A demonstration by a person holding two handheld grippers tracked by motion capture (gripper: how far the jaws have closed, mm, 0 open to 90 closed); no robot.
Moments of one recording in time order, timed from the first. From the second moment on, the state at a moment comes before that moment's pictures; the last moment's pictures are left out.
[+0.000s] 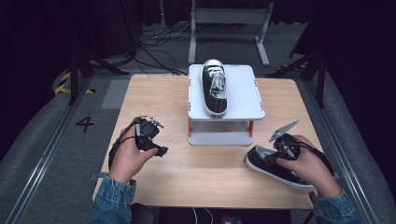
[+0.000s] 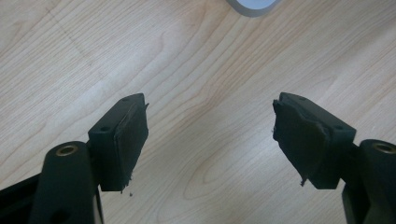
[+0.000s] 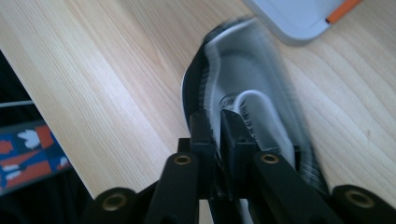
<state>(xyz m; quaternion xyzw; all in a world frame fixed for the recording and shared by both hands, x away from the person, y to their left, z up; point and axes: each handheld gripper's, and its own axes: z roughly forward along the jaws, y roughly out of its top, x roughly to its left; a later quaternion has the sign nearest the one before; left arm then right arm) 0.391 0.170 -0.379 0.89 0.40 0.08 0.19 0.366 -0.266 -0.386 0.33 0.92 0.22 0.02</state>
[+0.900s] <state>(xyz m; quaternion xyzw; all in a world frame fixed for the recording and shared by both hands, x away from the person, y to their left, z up) 0.403 0.154 -0.384 0.90 0.39 0.07 0.19 0.361 -0.337 -0.398 0.38 0.92 0.11 0.06</state>
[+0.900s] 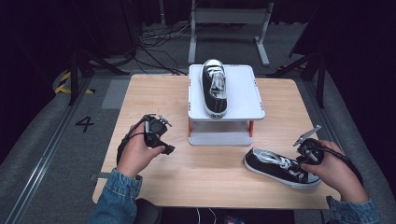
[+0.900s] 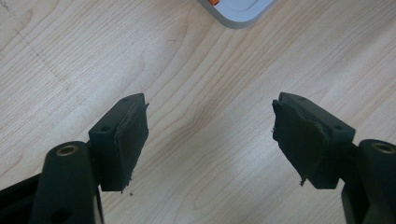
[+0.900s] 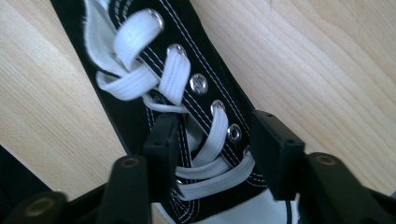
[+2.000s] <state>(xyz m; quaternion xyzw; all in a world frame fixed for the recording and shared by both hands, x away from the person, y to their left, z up) 0.367 0.199 -0.391 0.88 0.45 0.07 0.17 0.401 -0.316 -0.368 0.36 0.90 0.20 0.17</state>
